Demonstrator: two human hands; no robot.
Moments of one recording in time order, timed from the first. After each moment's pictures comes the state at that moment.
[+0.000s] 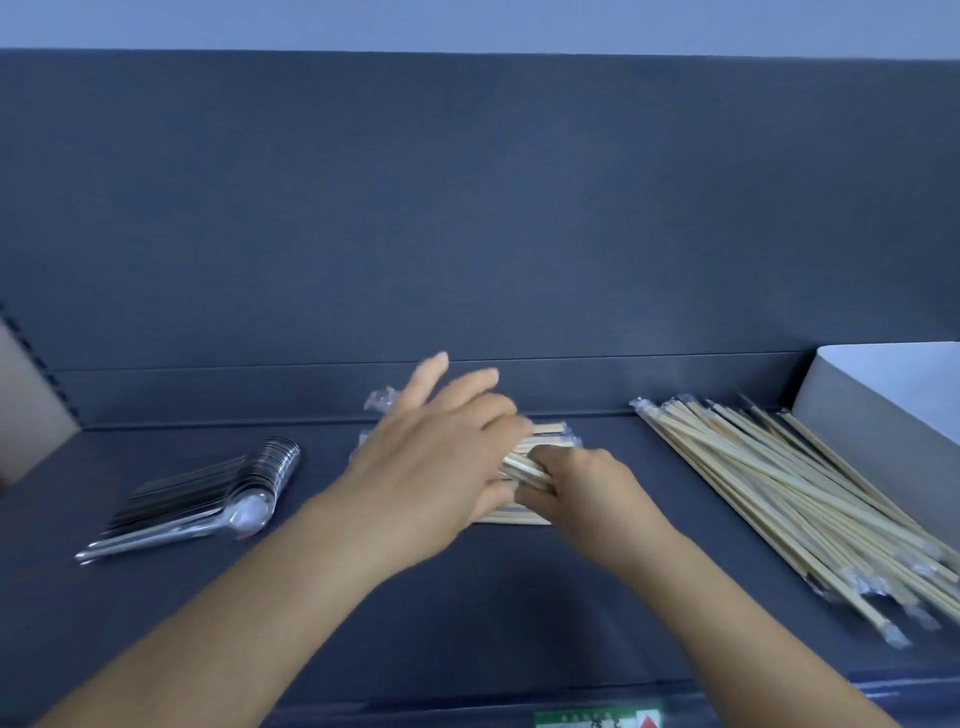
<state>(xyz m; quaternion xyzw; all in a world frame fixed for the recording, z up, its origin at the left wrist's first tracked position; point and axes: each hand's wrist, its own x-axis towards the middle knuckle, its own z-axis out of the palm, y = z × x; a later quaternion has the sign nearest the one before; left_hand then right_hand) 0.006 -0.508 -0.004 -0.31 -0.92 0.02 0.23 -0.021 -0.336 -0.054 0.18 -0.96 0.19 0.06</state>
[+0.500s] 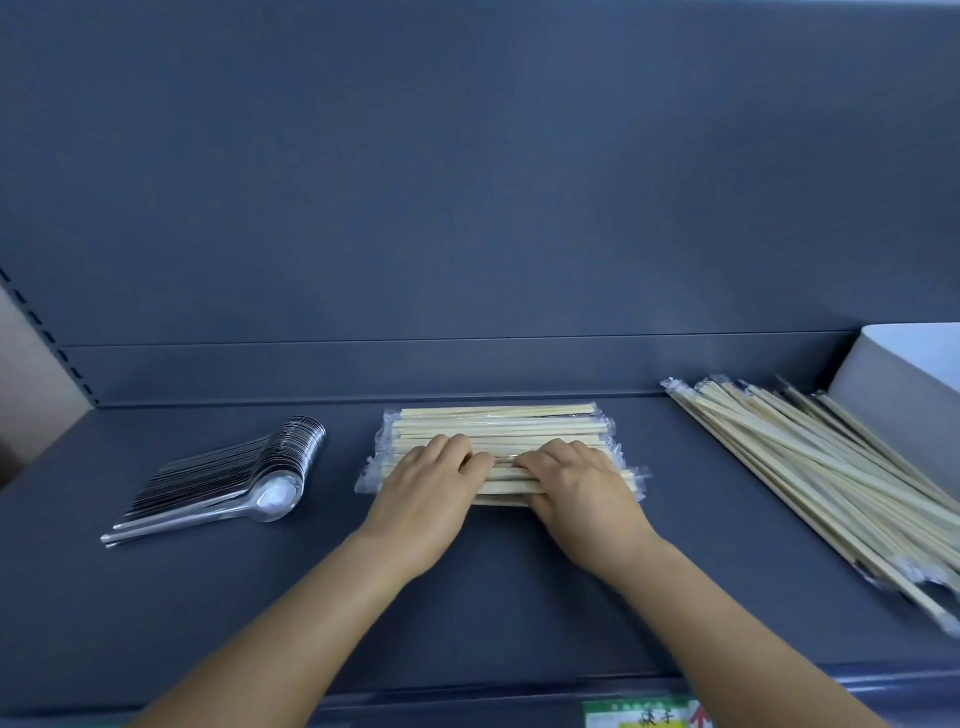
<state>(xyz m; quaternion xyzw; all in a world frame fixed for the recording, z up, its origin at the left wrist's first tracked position) -0.029 -0.545 -0.111 -0.19 -0.98 -0.01 0.11 -0.042 -0.365 -0.115 0.23 -0.96 0.09 0.11</state>
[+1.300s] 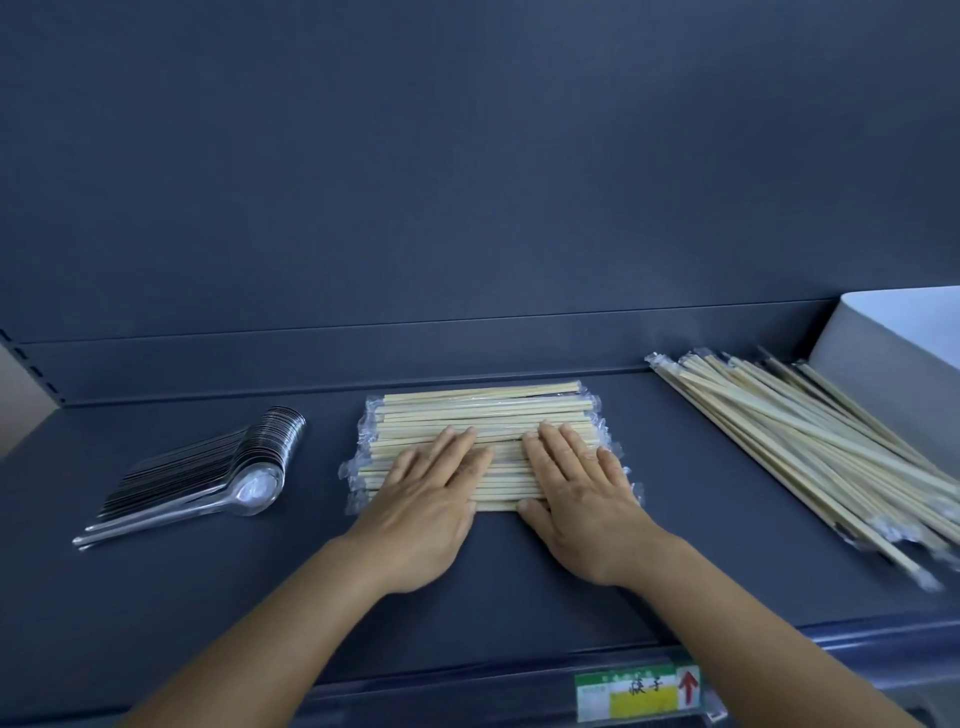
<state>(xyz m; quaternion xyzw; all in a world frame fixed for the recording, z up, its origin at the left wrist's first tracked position) -0.023 -0.553 -0.137 -0.23 -0.97 -0.06 -0.02 -0.020 -0.350 -0.123 0.17 -0.98 0.08 -0.05</state>
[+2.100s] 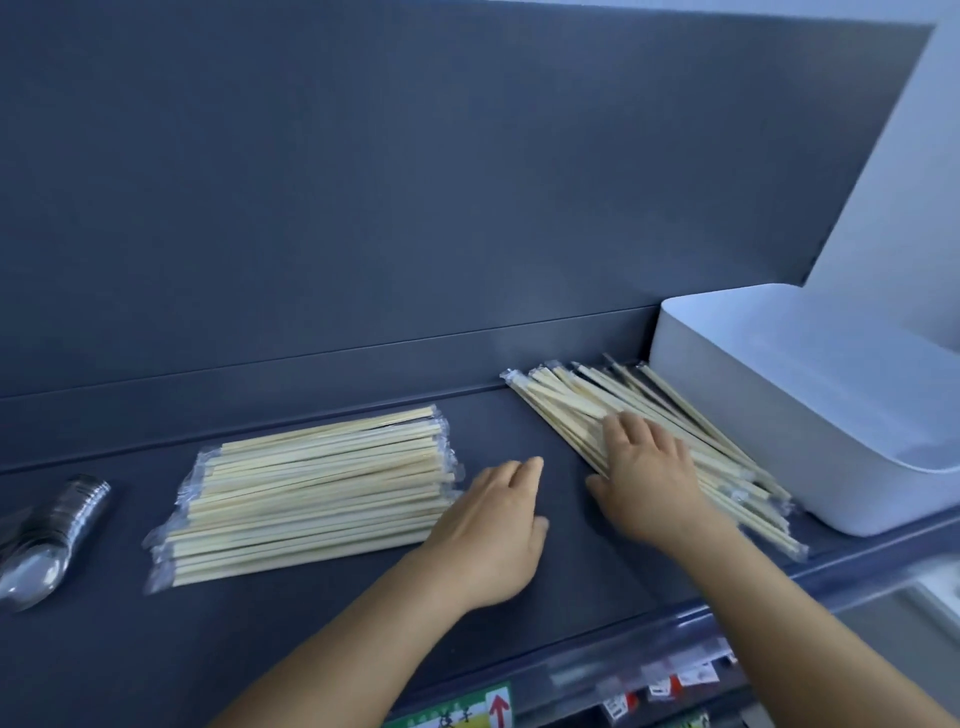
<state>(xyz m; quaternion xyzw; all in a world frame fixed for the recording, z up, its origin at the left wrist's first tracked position) -0.019 -0.354 -0.101 -0.28 -0.94 -0.20 -0.05 -0.018 -0.181 -0.091 -0.06 -1.00 0.03 0.07</state>
